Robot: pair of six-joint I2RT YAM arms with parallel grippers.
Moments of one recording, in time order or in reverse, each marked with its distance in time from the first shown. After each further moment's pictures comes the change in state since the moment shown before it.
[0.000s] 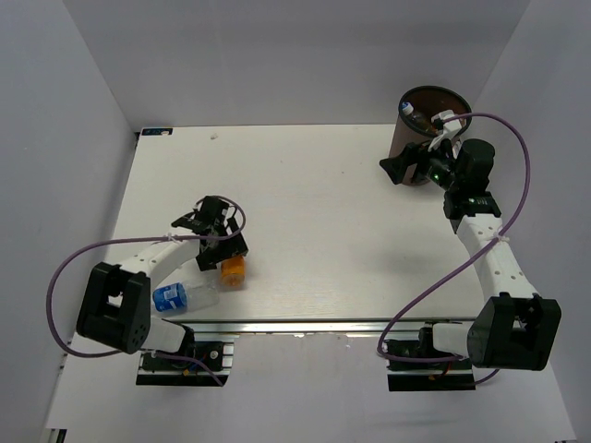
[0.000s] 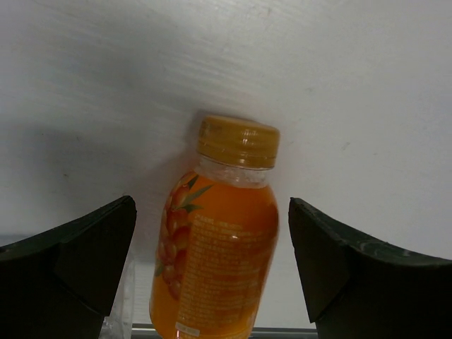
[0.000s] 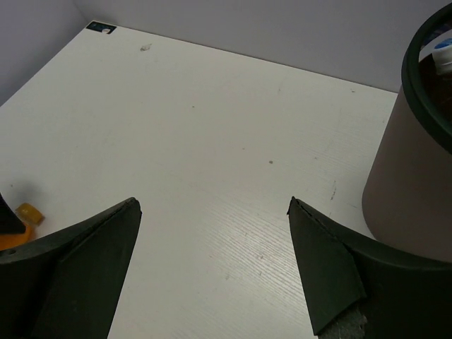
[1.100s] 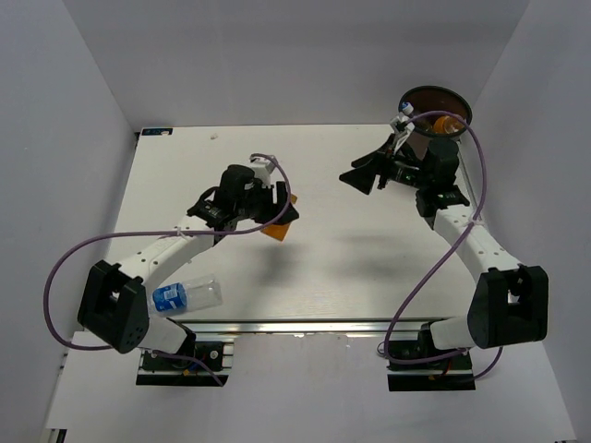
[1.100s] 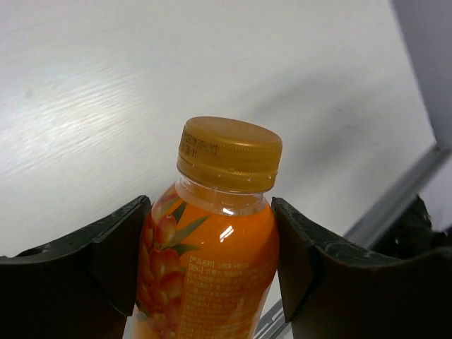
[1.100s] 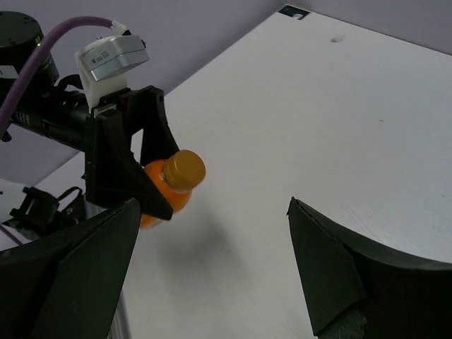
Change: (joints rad) left arm -0.203 0.048 0.243 0.344 0.316 0.272; right arm 0.173 0.127 -0.007 0.229 -0.319 0.252
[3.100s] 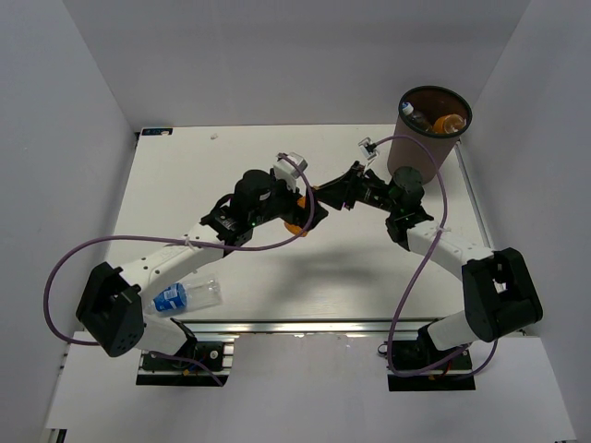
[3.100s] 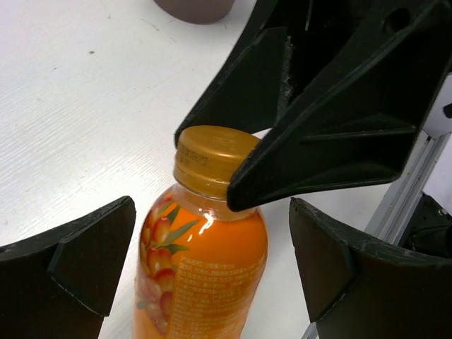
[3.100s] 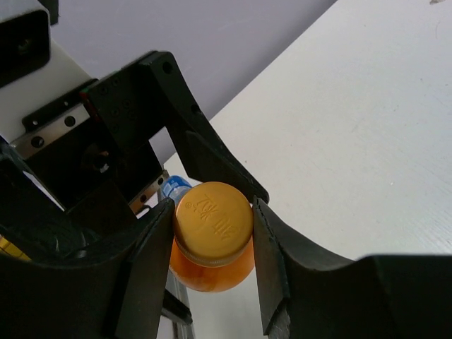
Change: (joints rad) left arm -0.197 -0.031 0.004 0.284 -0.029 0.187; right arm 0.241 0.069 -0.217 0.483 0.140 0.385
